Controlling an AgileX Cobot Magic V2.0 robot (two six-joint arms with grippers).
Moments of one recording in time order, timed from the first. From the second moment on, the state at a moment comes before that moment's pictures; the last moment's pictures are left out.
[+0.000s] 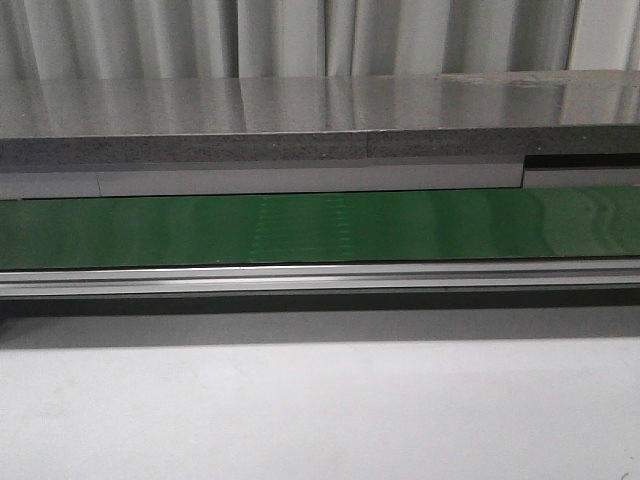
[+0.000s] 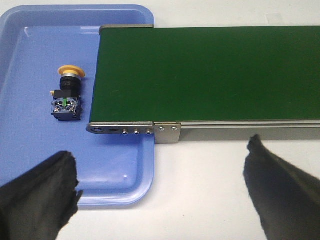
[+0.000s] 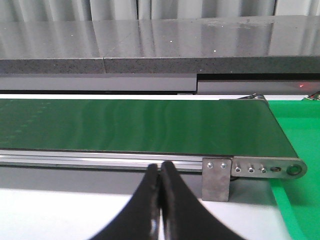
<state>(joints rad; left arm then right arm) -0.04 0.80 -0.72 0.06 0.73 -0.09 0.08 -0.01 0.03 0.04 0.14 0.00</state>
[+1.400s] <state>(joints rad) 0.40 1.81 -1.35 -0.17 0.68 0.30 0.08 -0.01 0.03 0.04 0.14 0.00</state>
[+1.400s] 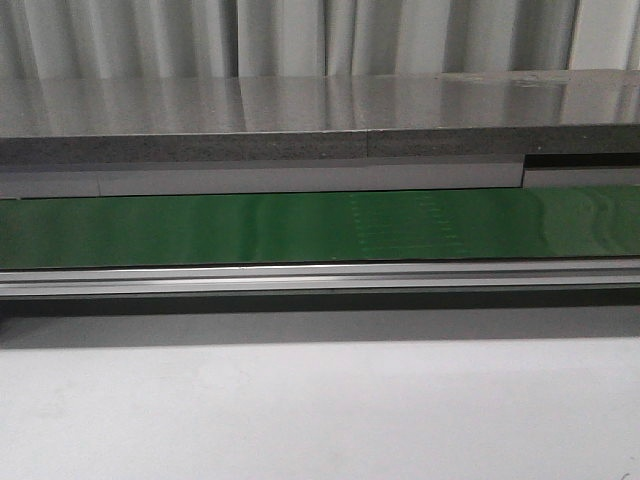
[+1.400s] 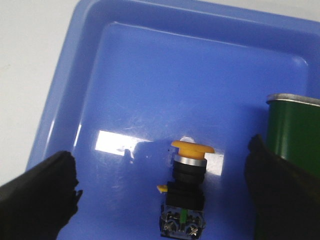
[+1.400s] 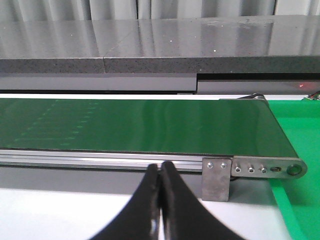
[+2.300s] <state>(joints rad) 0.40 1.95 -1.36 -0.21 0.68 0.31 0.08 -0.01 0.03 0.04 0.14 0.00</state>
